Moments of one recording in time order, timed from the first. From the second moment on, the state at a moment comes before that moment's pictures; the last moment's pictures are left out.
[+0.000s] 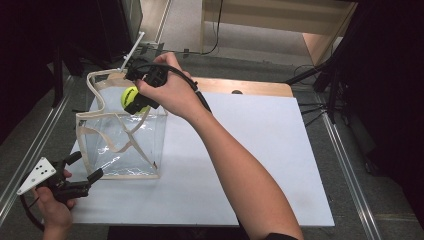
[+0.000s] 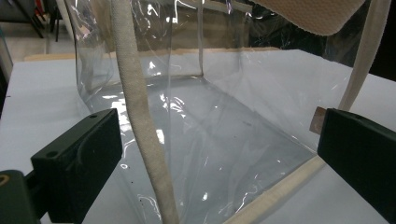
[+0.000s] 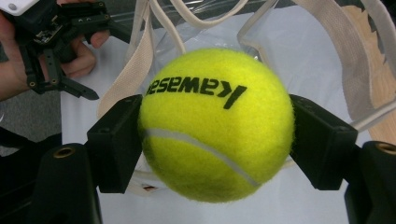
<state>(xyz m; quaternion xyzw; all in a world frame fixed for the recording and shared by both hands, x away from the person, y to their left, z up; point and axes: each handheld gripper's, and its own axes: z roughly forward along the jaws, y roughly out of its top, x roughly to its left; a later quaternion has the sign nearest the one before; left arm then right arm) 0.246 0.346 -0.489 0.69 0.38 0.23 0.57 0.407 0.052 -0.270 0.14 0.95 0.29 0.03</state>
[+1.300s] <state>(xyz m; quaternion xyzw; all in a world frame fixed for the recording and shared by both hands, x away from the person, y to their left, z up) 0.246 0.344 -0.489 0.70 0.38 0.23 0.57 0.391 -0.014 -0.286 0.19 0.93 0.32 0.06</state>
